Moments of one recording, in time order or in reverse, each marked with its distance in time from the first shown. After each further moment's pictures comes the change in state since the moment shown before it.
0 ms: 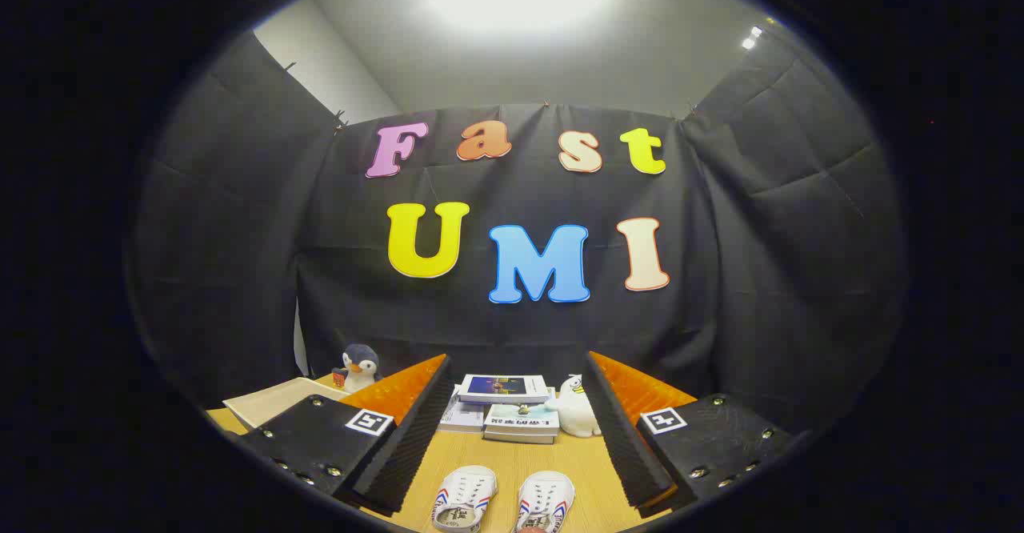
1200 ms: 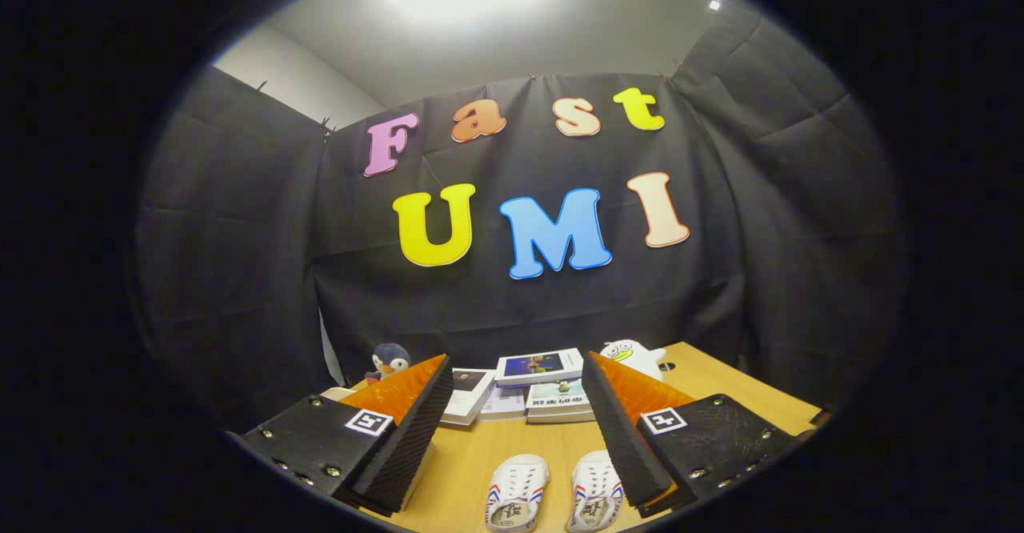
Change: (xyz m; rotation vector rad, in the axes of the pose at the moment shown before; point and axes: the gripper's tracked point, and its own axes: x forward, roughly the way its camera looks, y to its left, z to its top) arm 0.015 0.039 -0.036 0.191 0.114 0.081
